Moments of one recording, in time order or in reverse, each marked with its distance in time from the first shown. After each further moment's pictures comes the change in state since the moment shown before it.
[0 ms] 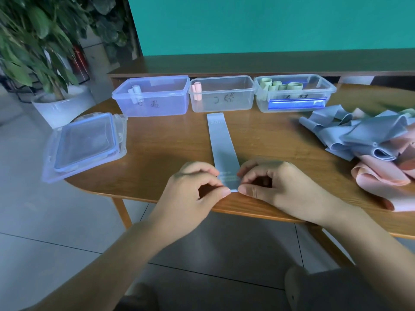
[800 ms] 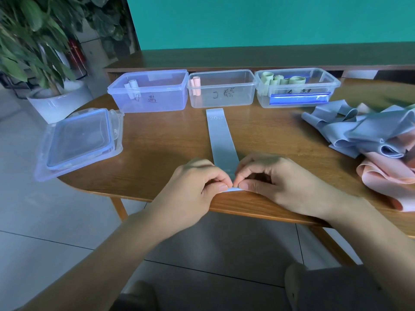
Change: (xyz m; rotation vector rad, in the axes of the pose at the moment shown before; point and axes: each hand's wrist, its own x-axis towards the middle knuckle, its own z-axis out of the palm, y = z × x) left_hand 0.014 0.002 -0.003 0.037 -0.176 0.070; right_hand 0.009 0.005 -0.005 -0.044 -0.116 -0.148
